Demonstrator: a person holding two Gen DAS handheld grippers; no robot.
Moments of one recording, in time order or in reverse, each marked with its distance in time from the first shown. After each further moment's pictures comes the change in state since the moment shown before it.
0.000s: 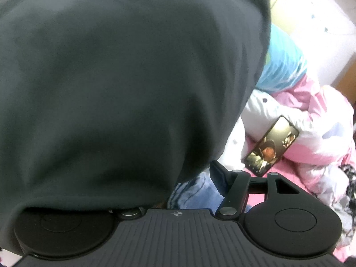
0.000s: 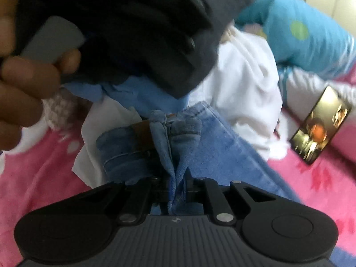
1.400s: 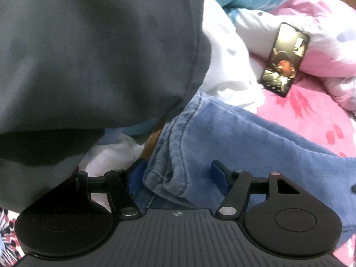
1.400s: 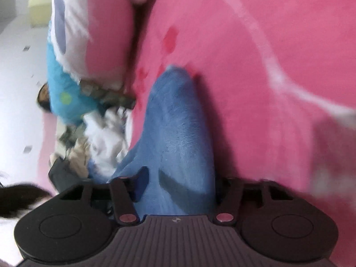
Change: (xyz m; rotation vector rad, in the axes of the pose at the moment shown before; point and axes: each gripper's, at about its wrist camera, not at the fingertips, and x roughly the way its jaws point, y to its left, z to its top) left arm 0.033 -0.034 -0.056 0.284 0.218 0.201; right arm -0.070 -0.336 -0.297 1.490 0.046 0.582
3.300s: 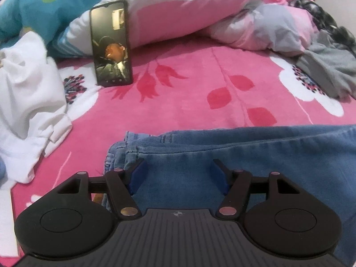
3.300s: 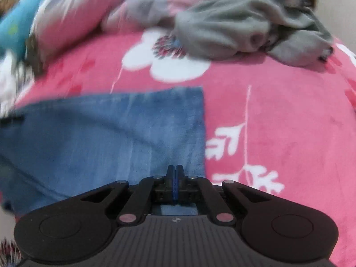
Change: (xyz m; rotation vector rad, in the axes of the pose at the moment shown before) left arm 0.015 -0.231 -0.062 0.446 -0.050 -0.177; right arm -0.167 -0.008 -0.059 -0.577 -0.335 -0.802
